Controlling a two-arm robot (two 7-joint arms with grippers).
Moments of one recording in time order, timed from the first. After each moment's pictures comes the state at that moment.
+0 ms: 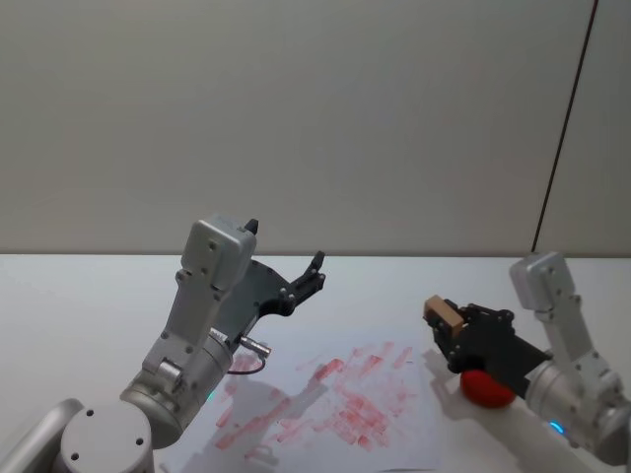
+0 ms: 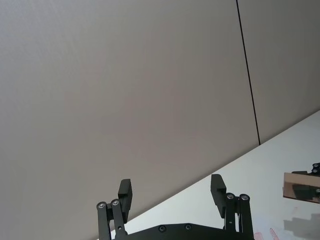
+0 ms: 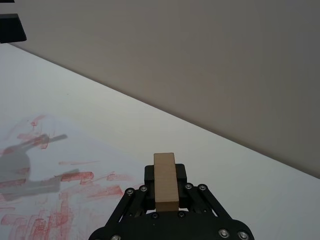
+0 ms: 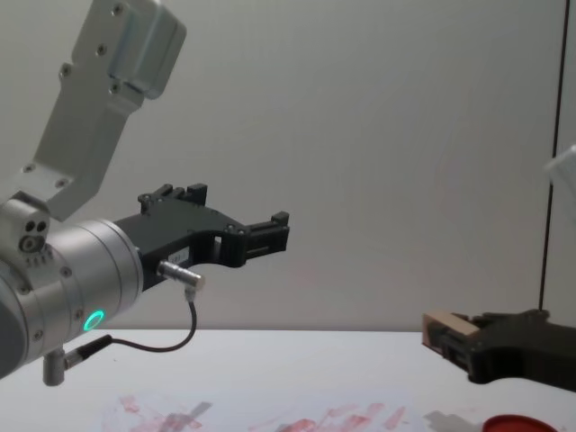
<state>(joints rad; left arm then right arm) -0.24 0.38 0.45 -1.63 -0.20 0.01 -0.01 0.20 0.26 -0.29 -1.42 0.14 0.09 0.35</state>
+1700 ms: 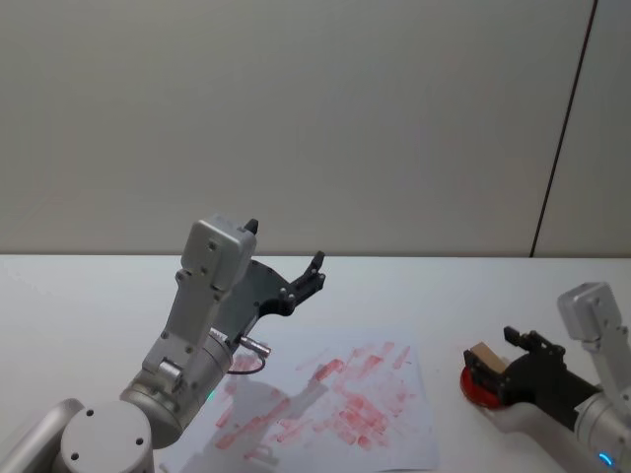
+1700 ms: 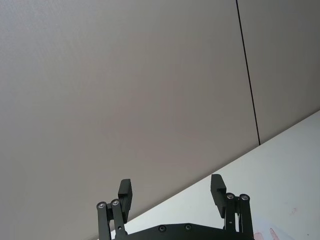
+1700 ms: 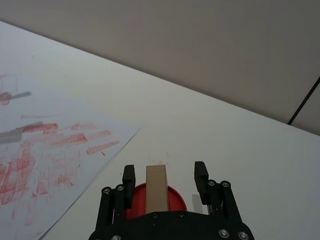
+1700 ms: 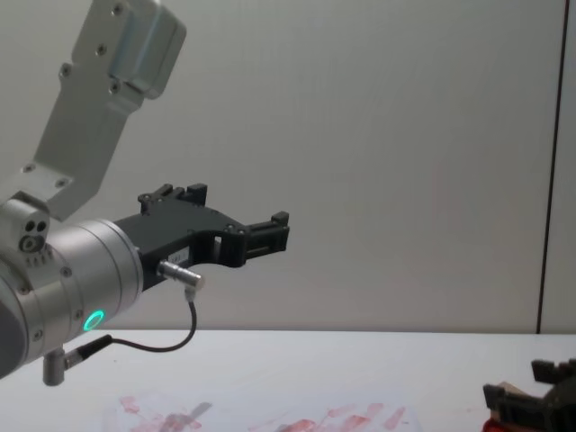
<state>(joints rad) -0.24 0.38 0.45 -1.63 -0.20 0.01 -0.01 0.13 0.34 -0.25 -1.43 0.17 0.12 0.33</state>
